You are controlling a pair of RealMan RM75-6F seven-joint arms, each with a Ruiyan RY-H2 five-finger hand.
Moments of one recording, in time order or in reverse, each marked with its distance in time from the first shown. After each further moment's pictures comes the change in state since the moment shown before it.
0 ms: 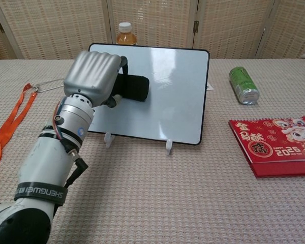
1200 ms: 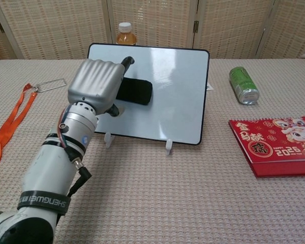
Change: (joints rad) left arm 0.024 -0.003 0.034 -0.042 -0.023 0.006 0.052; right arm -0.009 -0.001 0.001 0.003 -0.007 0.014 0.001
